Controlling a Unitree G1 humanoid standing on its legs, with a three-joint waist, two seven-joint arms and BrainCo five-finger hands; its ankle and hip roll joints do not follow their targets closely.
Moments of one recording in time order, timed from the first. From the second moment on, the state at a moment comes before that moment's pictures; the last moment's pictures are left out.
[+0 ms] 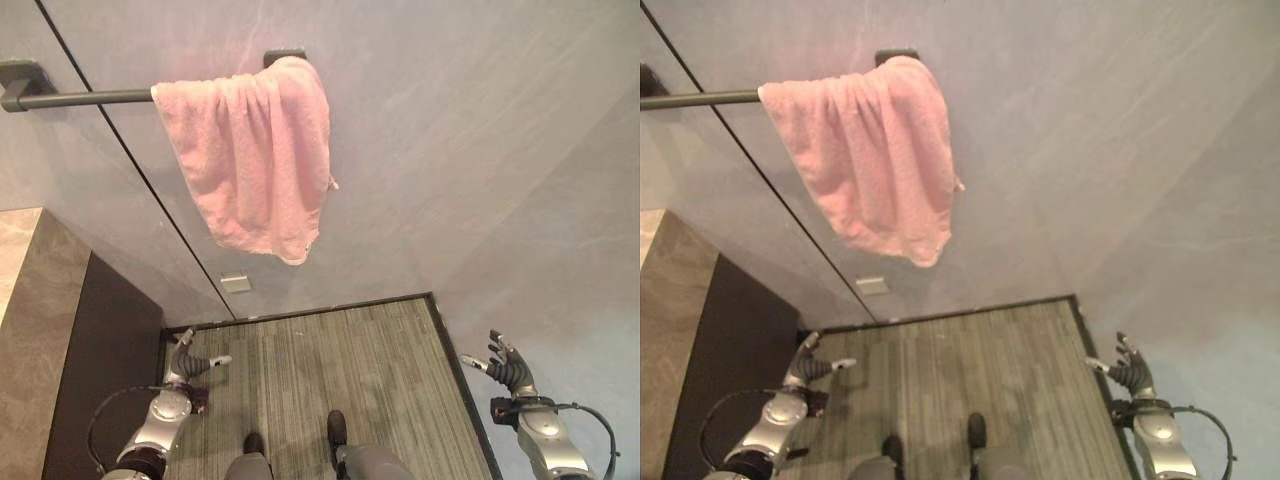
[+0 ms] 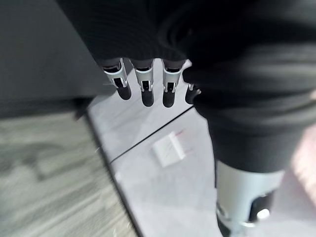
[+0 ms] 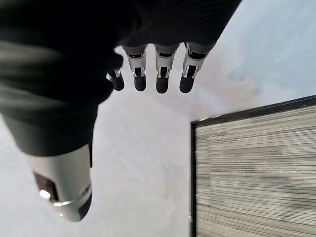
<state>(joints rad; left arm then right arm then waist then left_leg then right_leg) -0.16 0.45 -0.18 0.84 -0.08 -0.22 0.24 0.04 -0.51 0.03 0.63 0.27 -0.22 -0.08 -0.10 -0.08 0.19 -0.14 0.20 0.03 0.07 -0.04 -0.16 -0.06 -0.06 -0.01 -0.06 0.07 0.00</state>
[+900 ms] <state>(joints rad) -0.04 0.62 -0.25 0.32 -0.10 -0.25 0.10 -0.06 -0.59 0.10 0.63 0.27 -0.21 -0.07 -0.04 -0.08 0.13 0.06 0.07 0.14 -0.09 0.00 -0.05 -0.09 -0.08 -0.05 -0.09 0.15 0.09</state>
